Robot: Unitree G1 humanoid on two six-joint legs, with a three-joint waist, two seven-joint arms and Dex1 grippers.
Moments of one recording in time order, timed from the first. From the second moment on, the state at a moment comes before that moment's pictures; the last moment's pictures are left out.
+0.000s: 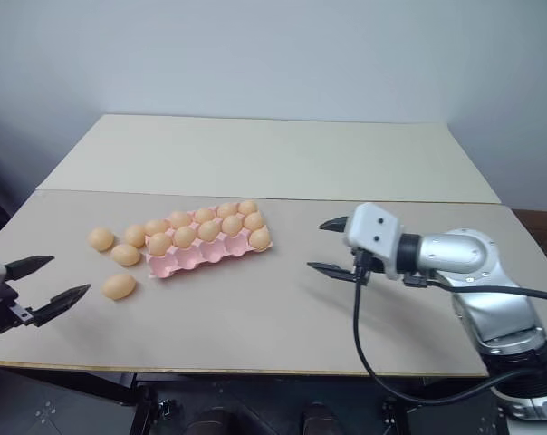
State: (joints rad) left arm 0.24 0.83 0.68 -0.28 -0.43 0.38 -0.89; right arm -0.45 -0.81 0.08 -0.43 0.32 0.44 0.93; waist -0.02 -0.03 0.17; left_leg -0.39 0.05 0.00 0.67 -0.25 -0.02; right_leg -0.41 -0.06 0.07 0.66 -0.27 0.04
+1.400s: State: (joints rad) left arm 0.04 0.85 0.26 -0.04 -0.25 0.24 -0.88; right arm -0.41 -0.83 0.10 -0.51 0.30 0.53 0.87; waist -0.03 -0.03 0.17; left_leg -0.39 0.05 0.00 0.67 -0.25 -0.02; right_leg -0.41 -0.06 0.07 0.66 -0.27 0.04
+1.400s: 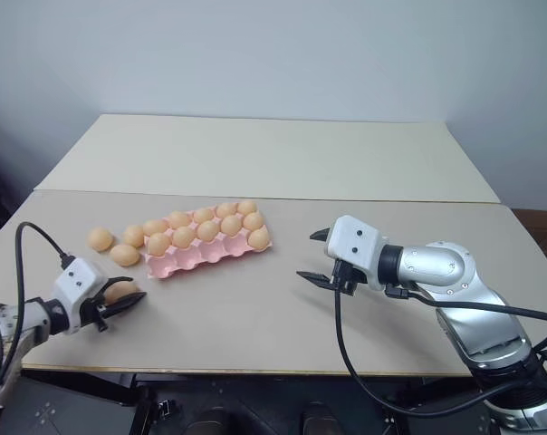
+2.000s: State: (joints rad) left arm -0.50 0.57 0.10 0.08 -0.39 0.21 -0.92; right arm -0.39 -0.81 0.05 -0.55 0.26 0.58 0.74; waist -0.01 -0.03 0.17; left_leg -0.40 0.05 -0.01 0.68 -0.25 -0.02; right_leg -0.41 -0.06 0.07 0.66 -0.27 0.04
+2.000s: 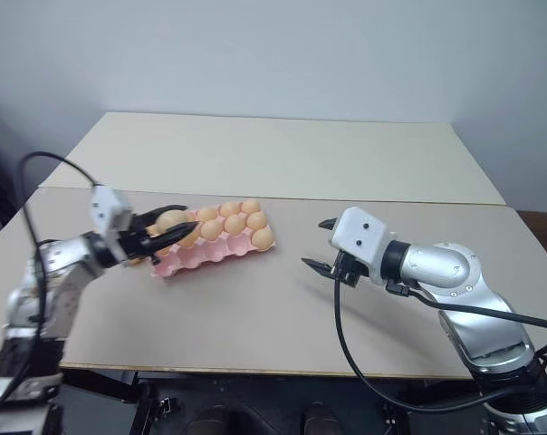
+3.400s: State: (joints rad) left arm -0.52 0.62 0.09 0.16 -0.33 0.12 -1.07; right arm -0.30 -0.78 -0.02 -0.69 0.25 0.69 0.63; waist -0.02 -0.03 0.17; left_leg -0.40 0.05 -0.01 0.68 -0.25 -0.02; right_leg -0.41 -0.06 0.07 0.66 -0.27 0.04
